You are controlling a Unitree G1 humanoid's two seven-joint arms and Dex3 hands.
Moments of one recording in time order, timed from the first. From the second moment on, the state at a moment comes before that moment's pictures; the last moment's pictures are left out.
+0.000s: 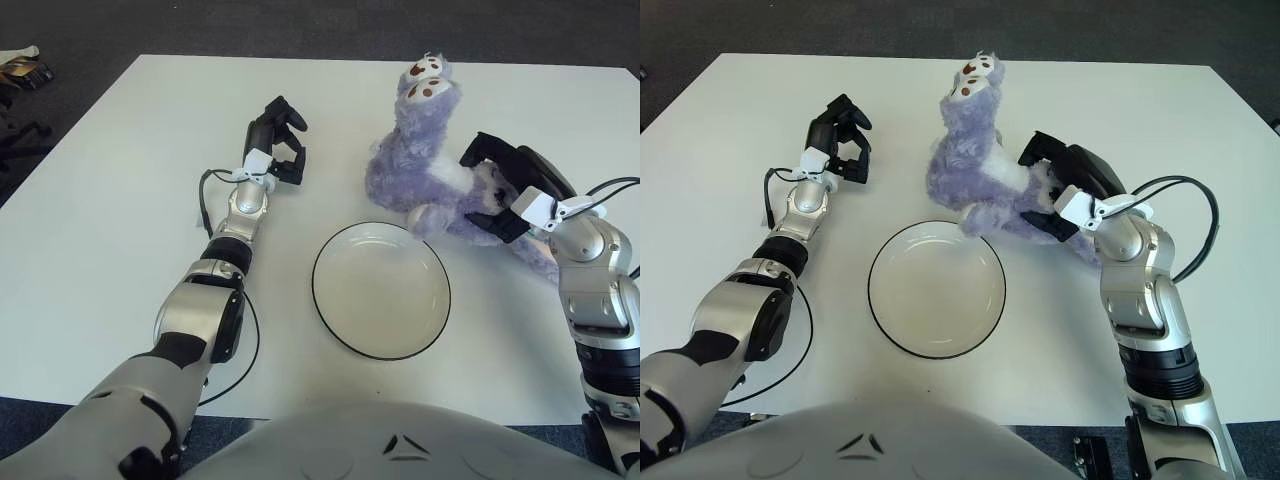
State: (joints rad) left arm -0.73 0.11 0.01 1.05 0.14 -0.75 0.17; right arm -0.16 -0.55 -0.03 -0.43 -0.49 0.26 0.40
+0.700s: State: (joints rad) left arm -0.74 0.11 0.01 1.07 0.15 -0.74 0.19; right arm -0.26 -0.59 -0.05 -0.45 -0.40 0.35 0.49
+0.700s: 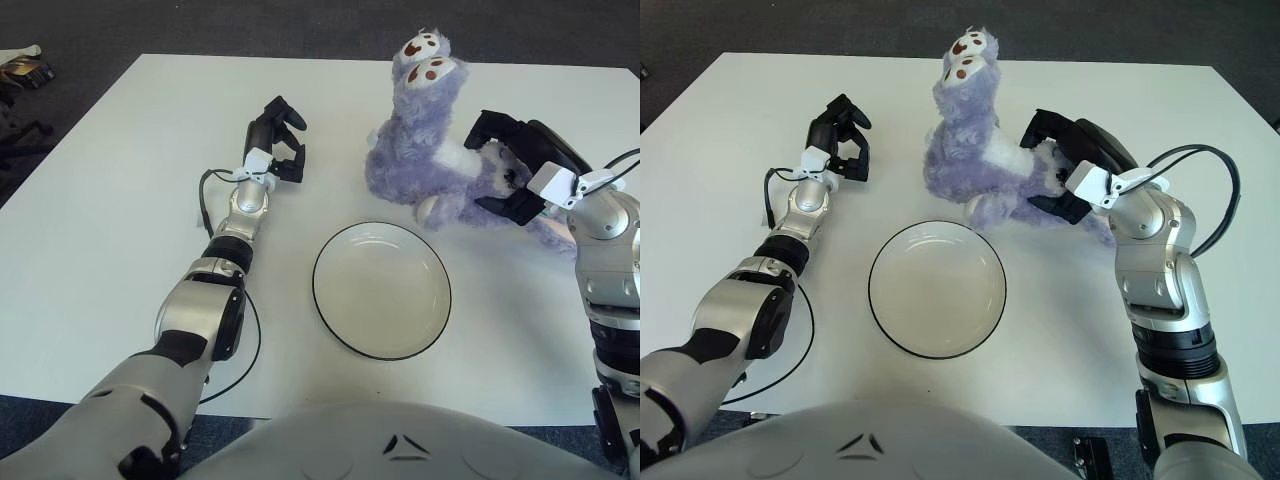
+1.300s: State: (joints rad) left arm -0.75 0.11 0.00 1.07 0.18 -0.72 0.22; right arm -0.29 -0.59 -0.03 -0.54 -0.34 0.45 0.54
